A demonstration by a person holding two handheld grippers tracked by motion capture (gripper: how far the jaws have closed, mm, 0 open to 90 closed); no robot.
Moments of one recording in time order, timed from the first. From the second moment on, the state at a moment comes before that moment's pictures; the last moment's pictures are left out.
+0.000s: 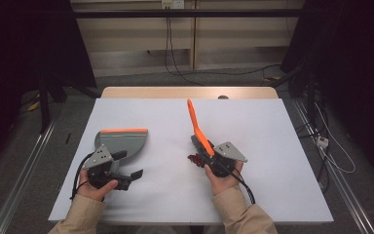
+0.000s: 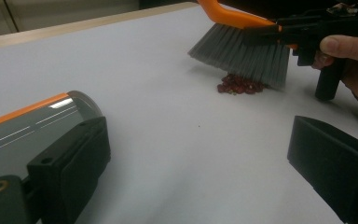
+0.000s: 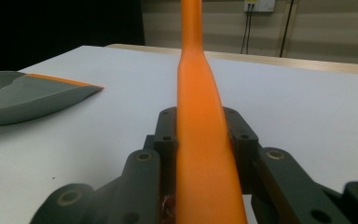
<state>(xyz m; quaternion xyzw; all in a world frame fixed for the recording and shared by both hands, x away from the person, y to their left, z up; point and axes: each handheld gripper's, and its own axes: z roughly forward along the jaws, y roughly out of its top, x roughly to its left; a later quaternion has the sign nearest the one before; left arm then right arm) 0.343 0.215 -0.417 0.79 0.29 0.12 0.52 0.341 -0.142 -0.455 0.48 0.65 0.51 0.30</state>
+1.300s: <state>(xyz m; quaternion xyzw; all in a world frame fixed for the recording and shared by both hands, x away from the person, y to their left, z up) 0.352 0.256 -0.429 0.79 0.39 0.15 0.44 0.348 -0.188 -0.438 0.48 0.65 0.53 0.27</state>
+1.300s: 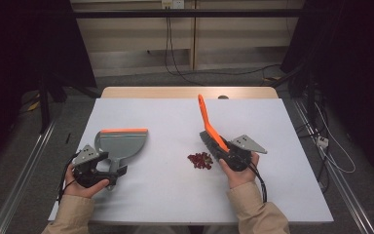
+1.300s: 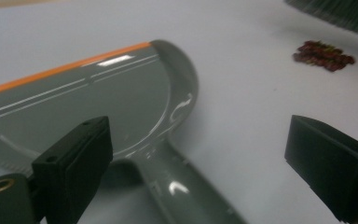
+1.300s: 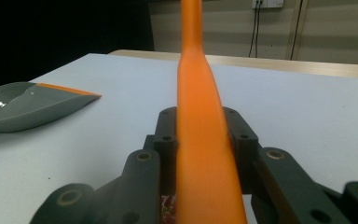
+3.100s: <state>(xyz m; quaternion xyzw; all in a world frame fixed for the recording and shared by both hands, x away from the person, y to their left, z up) 0.381 0.255 -0.427 0.82 0.43 0.13 0.36 0.355 -0.228 -0.439 0.49 0.66 0.49 0.29</state>
